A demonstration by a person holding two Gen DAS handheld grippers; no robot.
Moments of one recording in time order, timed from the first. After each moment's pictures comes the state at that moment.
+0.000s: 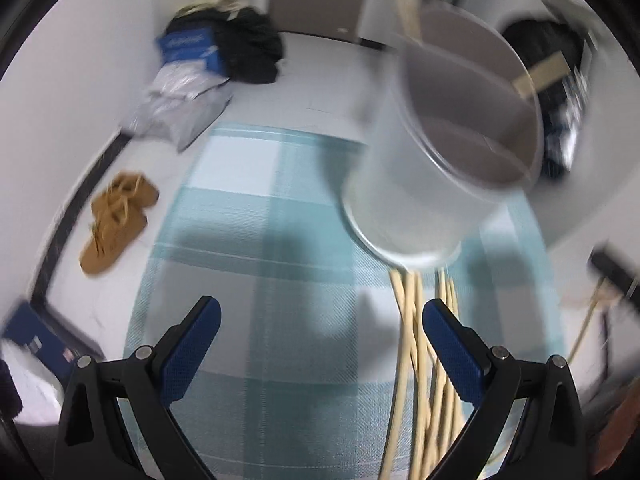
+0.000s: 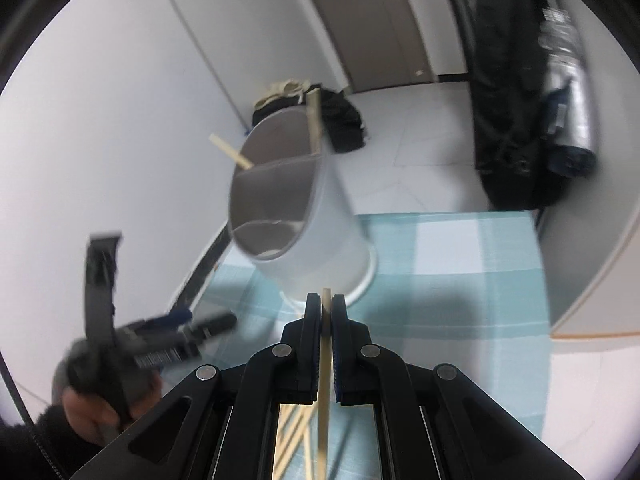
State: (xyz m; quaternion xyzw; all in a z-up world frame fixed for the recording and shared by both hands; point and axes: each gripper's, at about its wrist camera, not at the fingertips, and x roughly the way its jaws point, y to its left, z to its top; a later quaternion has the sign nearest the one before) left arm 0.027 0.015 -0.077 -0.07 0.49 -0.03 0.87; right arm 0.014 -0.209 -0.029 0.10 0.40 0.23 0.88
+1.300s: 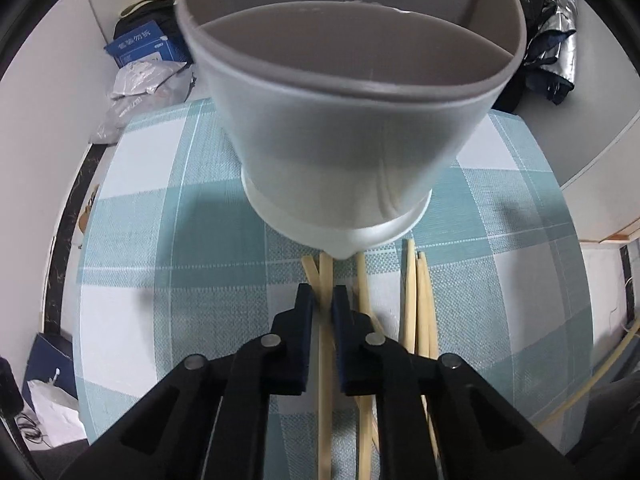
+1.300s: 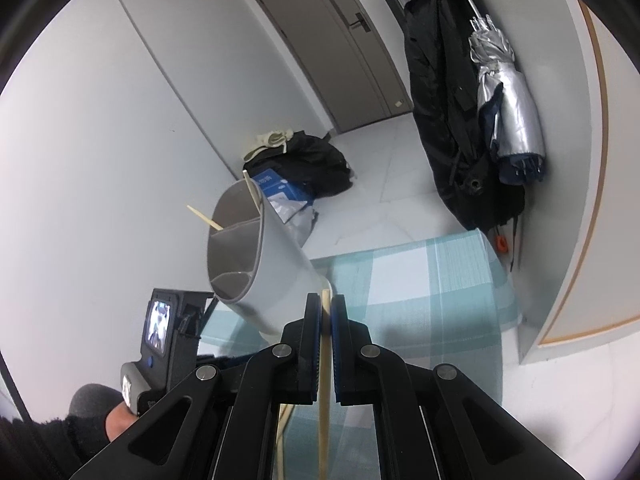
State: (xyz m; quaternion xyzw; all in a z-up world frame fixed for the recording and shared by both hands) left arm 0.046 -0.026 -0.104 -0.01 0.56 -0.04 0.83; right arm 0.004 -0.262 -0.025 0.16 0.34 0.22 0.90
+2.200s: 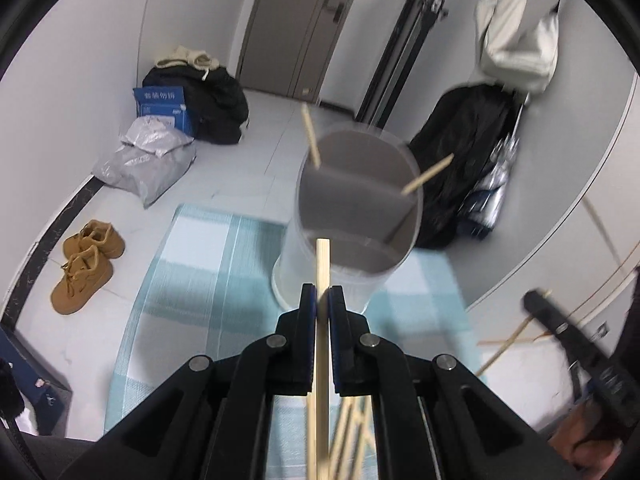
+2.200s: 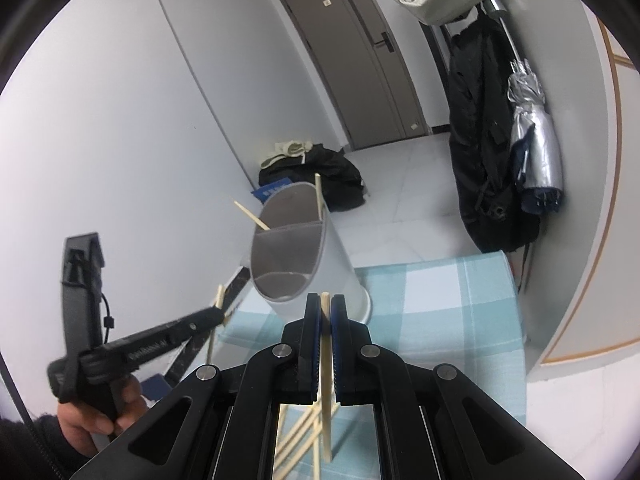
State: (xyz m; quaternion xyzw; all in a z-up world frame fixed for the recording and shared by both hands) left arm 0.005 0.014 -0.007 -0.15 0.37 -0.08 0.91; right arm -0.028 -0.219 -0.001 0.12 0.30 0.23 0.92
